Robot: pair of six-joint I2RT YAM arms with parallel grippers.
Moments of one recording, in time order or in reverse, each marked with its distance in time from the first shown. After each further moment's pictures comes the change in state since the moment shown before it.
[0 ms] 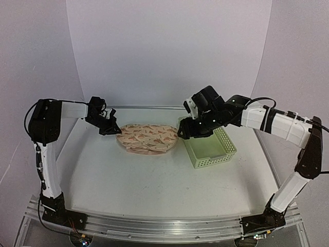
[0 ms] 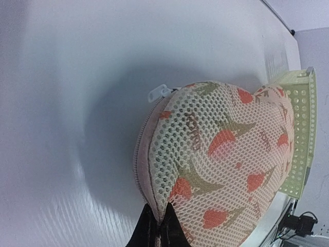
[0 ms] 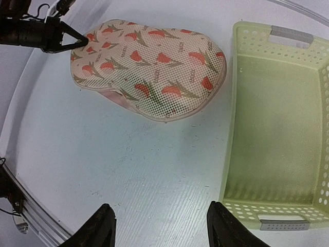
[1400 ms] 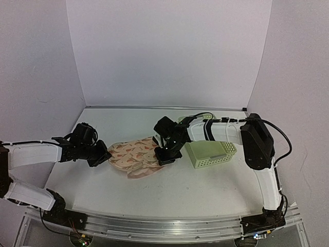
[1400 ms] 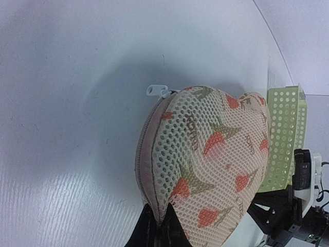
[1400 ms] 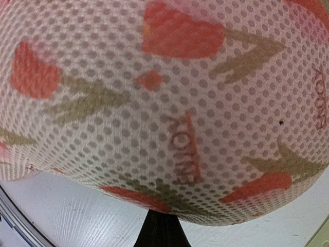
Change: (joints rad) left arm -0.311 -0.896 -0.921 0.251 -0.480 -0.742; right arm 0.093 0.565 0.253 -0.010 -0.190 -0.026
